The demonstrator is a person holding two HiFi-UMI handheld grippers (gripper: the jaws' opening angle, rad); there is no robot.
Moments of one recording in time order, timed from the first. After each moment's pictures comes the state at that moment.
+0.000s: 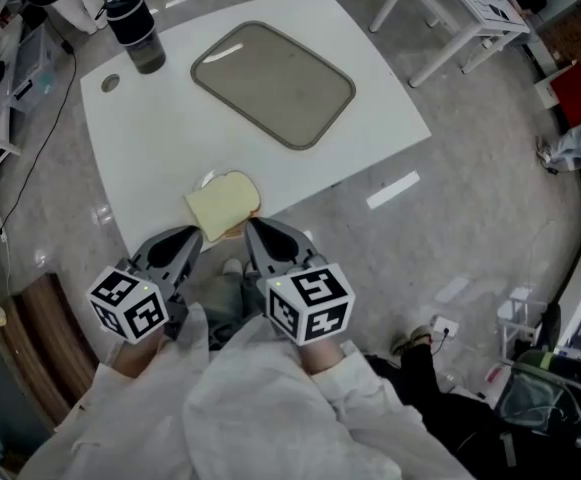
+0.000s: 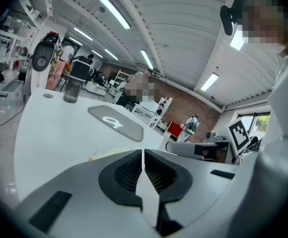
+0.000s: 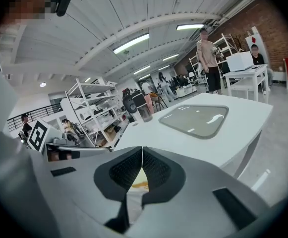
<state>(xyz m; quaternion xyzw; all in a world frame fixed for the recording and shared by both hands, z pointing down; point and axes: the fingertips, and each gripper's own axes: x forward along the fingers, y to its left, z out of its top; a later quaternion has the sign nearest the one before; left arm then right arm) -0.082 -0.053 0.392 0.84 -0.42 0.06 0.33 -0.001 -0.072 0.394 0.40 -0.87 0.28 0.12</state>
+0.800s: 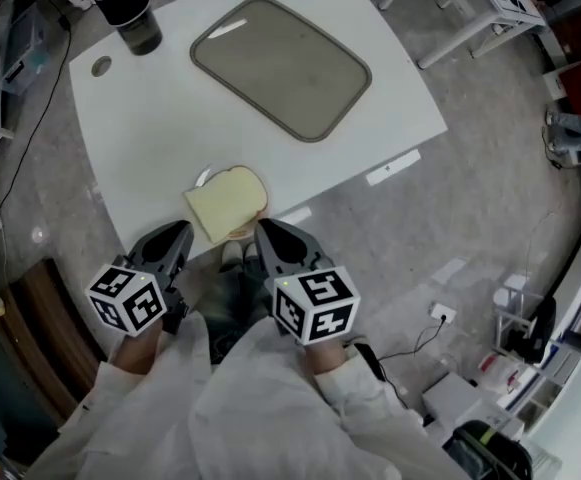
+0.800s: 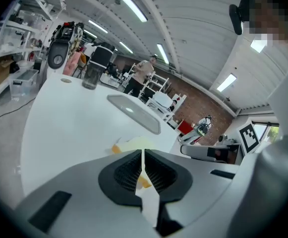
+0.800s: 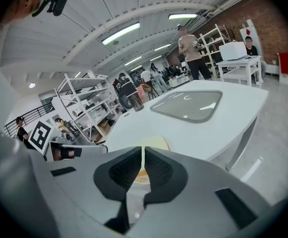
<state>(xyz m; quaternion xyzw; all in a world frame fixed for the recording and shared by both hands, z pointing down) -0.096 -0.073 0.440 0.79 -0.46 0.08 0.39 0.022 -0.084 0.435 0.41 -0.83 0.33 0.16</state>
